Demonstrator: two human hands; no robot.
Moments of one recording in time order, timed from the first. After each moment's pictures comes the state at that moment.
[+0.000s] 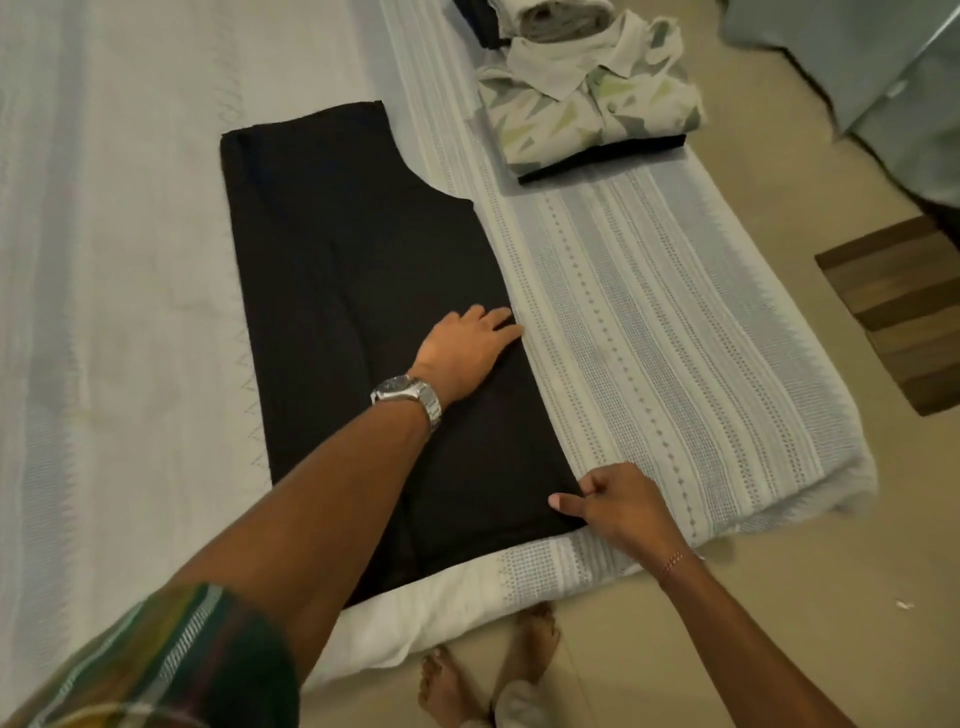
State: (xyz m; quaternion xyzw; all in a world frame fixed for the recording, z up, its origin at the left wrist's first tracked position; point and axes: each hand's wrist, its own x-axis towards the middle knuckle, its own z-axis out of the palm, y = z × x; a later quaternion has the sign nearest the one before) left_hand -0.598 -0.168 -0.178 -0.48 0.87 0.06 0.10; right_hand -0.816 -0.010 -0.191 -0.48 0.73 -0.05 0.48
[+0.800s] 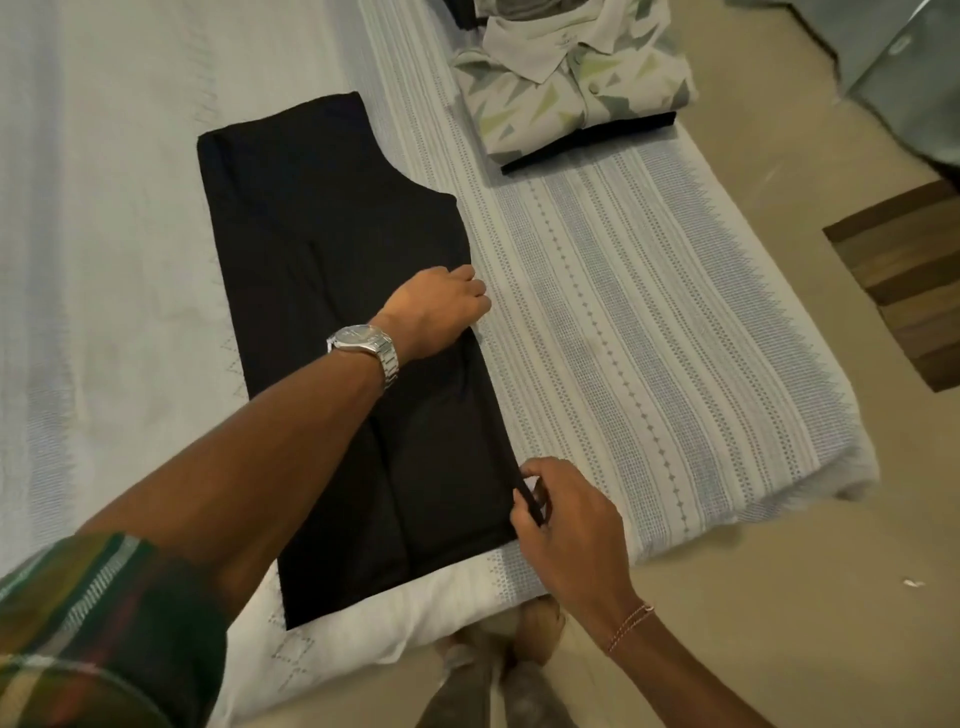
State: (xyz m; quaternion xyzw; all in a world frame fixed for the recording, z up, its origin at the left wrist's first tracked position) left_hand -0.594 -0.216 -0.147 -0.35 0.93 -0.02 0.14; right_hand -0.772 0.024 -0.163 -0.65 0.67 -0.24 0.27
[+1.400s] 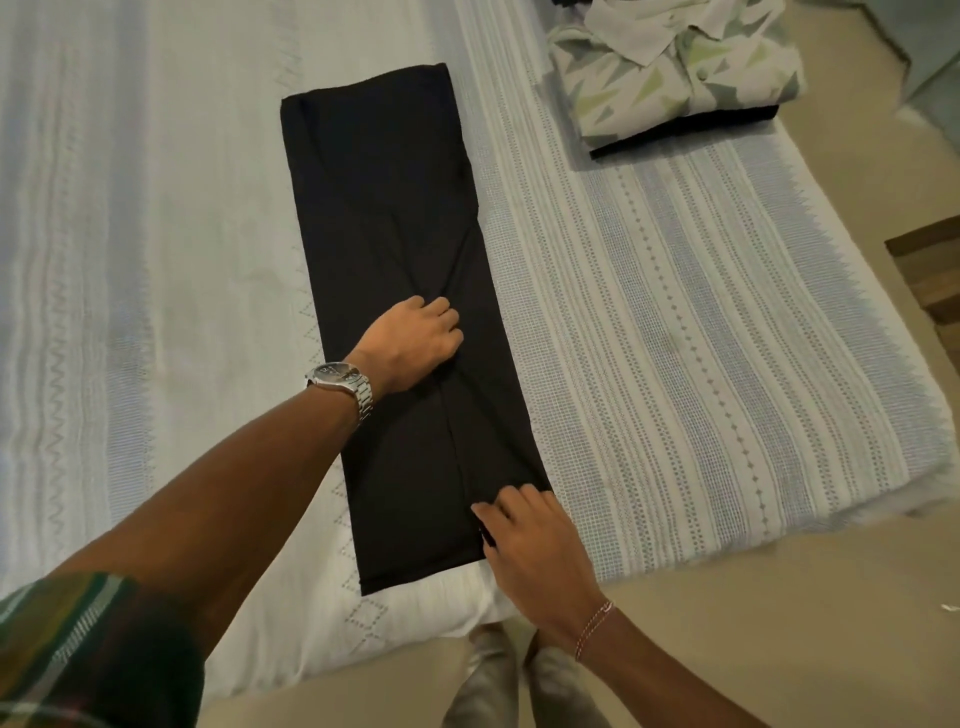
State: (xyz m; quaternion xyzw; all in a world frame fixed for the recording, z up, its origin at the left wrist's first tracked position) left_hand -0.466 -0.154 -0.169 -0.37 0.90 -0.08 0.21; right_hand -0.673 0.054 -0.201 -0.86 0.48 -0.13 0.13
